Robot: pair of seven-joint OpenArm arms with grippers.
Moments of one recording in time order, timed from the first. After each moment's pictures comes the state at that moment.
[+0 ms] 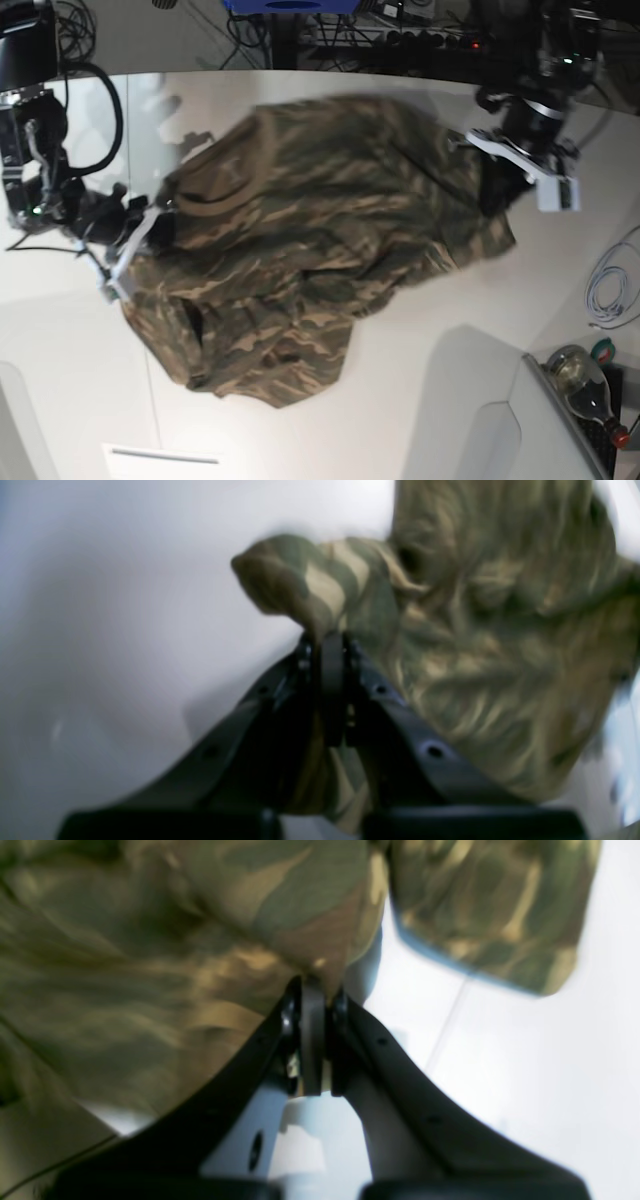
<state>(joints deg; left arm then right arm) 31.8 -15.6 -12.6 114.9 -29.0 -7.9 26.7 1.0 20.5 -7.3 81.2 36.6 19.2 -51.4</state>
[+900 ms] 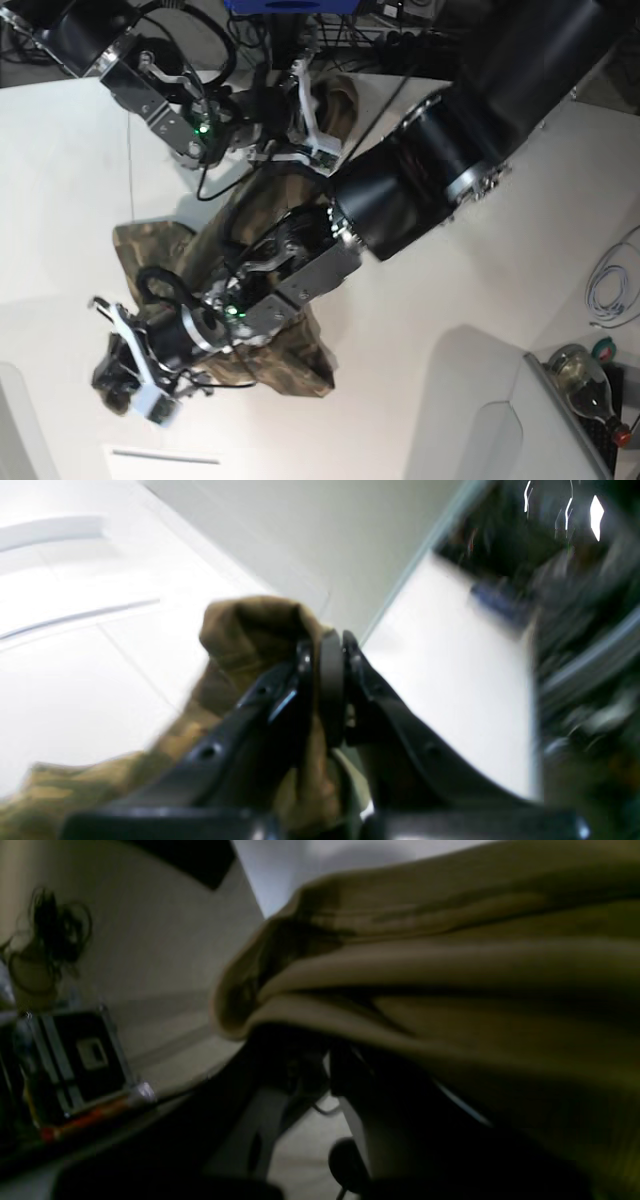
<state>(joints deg) -39.1 6.0 61.9 54.0 -45.3 -7.2 -2.8 1.5 15.1 -46.6 84.5 32.9 25.1 -51.1</state>
